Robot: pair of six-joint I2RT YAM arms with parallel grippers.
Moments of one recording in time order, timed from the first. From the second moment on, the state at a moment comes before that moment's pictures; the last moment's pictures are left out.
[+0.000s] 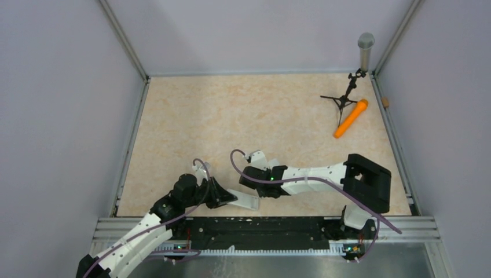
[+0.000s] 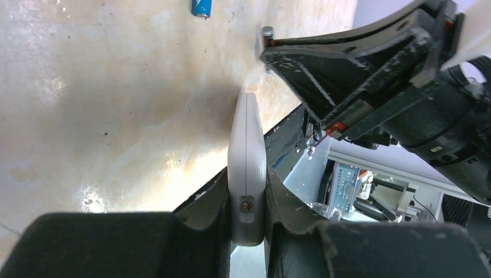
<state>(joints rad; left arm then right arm) -0.62 0.35 0.03 -0.20 0.45 -1.17 1.26 1.69 0.98 -0.48 0.45 0.73</state>
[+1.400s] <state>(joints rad) -0.79 0.83 0.16 -0.01 0.26 -1.09 1.22 1.36 0.82 -0.52 0.49 0.71</state>
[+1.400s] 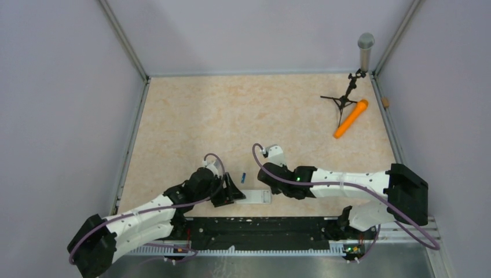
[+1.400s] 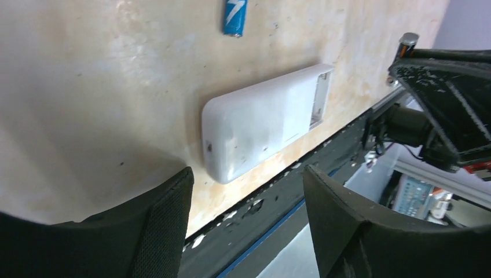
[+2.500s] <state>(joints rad) -0.79 1.25 0.51 -0.25 -0.01 -0.71 1.22 1.15 0.67 -0.43 0.20 0.66</state>
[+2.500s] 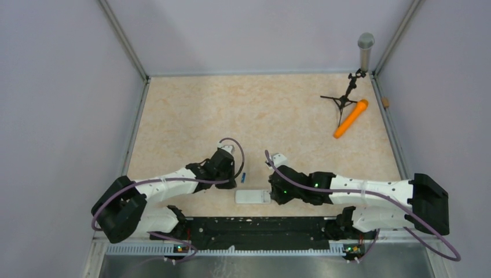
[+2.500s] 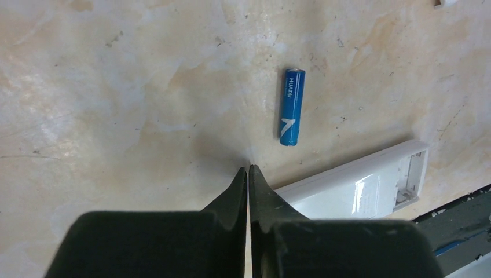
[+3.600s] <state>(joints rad) -1.02 1.23 0.48 -0.23 0.12 -0.77 1.22 1.15 0.64 -0.48 0.19 0.66</state>
